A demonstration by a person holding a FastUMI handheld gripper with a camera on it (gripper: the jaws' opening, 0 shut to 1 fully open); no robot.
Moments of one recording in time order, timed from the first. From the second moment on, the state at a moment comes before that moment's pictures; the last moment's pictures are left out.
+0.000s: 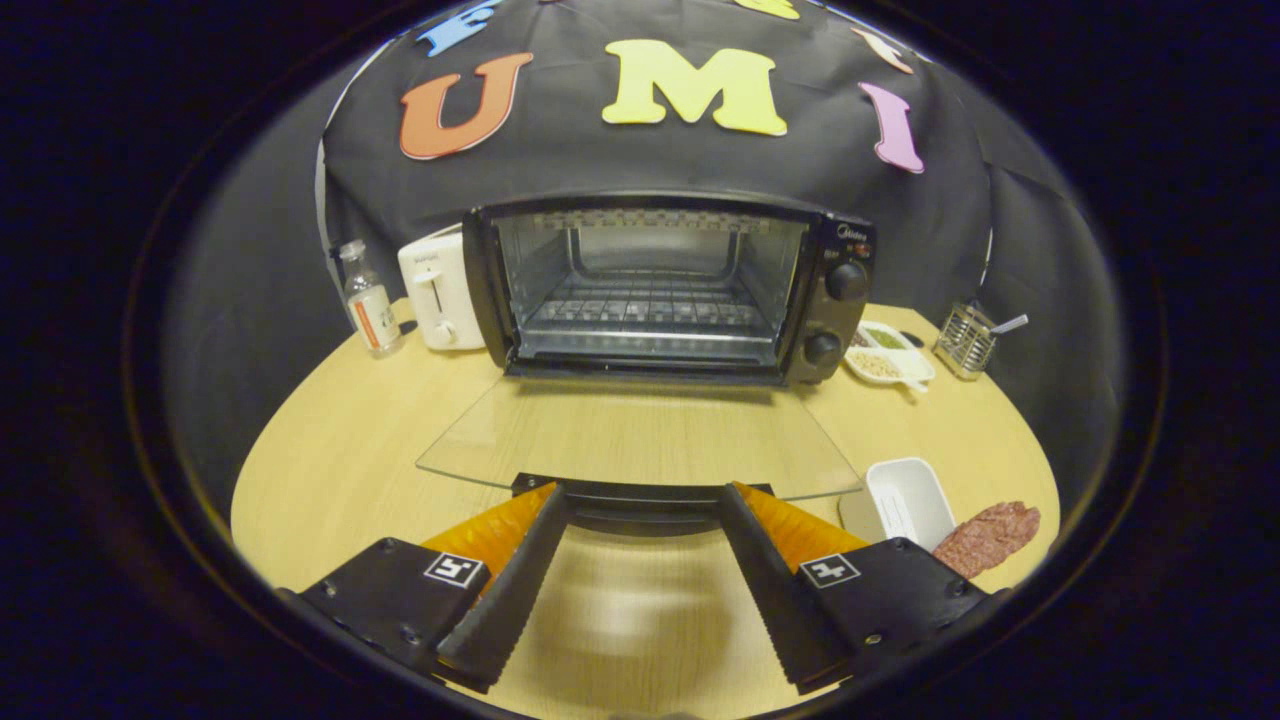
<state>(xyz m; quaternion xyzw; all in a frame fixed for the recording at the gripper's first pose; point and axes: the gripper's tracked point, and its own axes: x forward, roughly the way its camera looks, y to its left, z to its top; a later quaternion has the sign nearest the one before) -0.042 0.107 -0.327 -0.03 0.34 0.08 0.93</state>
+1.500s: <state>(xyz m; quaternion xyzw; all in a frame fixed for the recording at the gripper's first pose) -0.055 -0.150 -0.280 0.03 0.42 0.21 0.88</state>
